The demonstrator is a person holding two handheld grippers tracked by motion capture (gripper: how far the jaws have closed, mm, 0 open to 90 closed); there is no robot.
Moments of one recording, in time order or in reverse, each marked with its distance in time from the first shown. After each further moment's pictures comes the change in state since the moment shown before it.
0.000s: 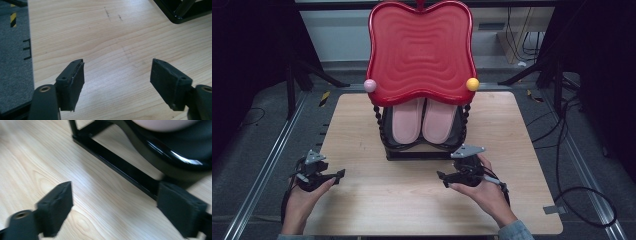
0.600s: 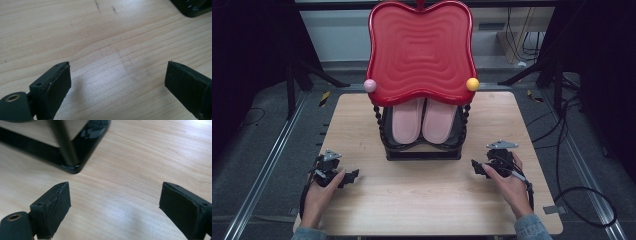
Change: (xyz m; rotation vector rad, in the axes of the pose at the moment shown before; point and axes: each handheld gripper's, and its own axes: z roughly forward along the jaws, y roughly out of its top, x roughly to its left) left arm -0.004 -0.003 0.057 0.035 -0.016 0.002; right arm -0.097 -0.055 0.006 0.051 -0.256 0.223
